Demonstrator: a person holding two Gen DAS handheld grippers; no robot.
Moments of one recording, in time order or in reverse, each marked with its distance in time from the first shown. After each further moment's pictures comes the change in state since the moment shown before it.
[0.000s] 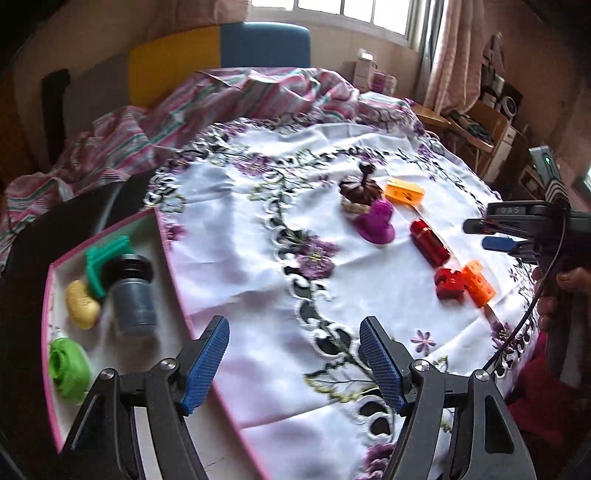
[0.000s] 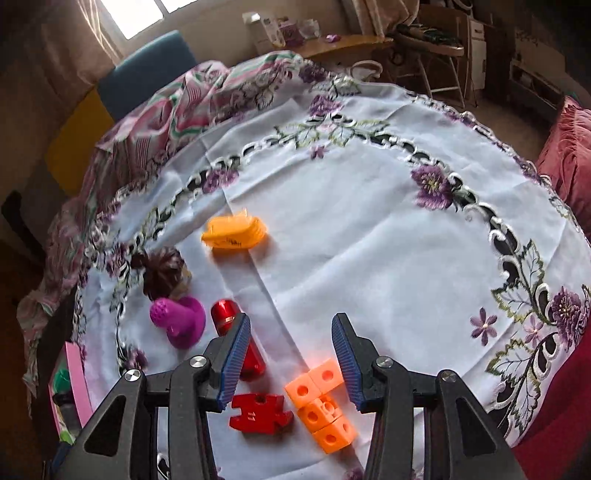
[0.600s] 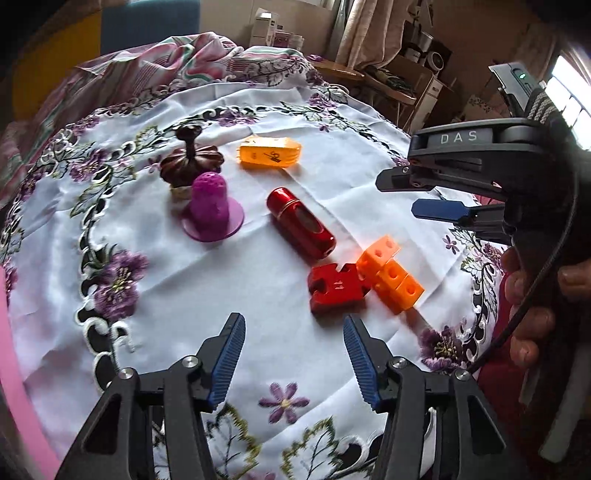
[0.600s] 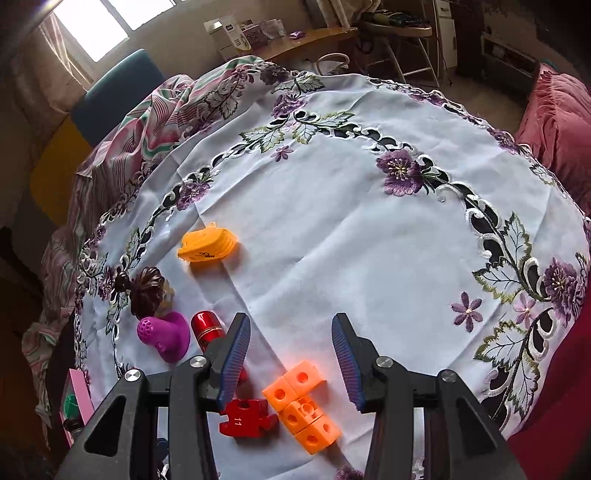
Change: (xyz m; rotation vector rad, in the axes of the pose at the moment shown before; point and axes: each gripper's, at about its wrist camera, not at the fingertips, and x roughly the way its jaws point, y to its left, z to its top) left arm 0.081 -0.115 0.023 0.170 0.122 -0.287; right arm -0.007 -0.028 0.004 0.136 -0.031 -0.015
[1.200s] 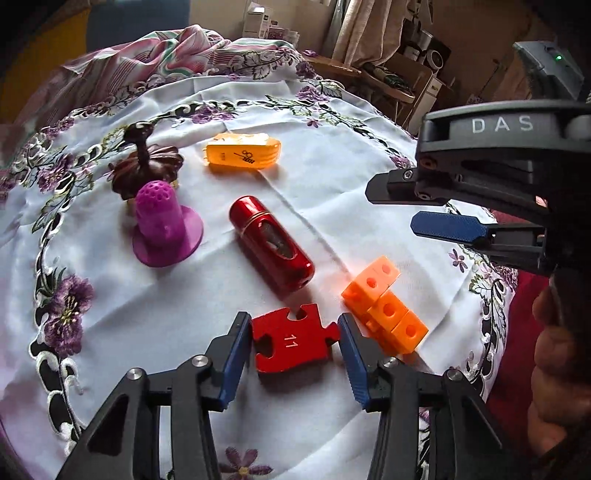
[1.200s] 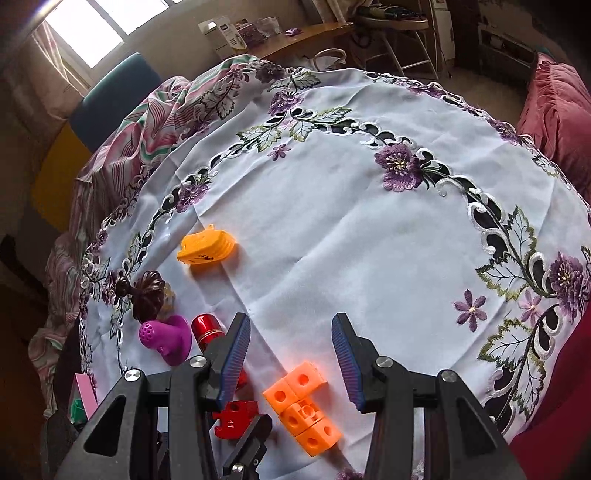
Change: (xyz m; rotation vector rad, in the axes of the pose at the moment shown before) left arm 0.035 -0.008 0.016 -0.015 -0.006 0.000; right arm 0.004 -0.005 0.004 0.017 0.018 0.021
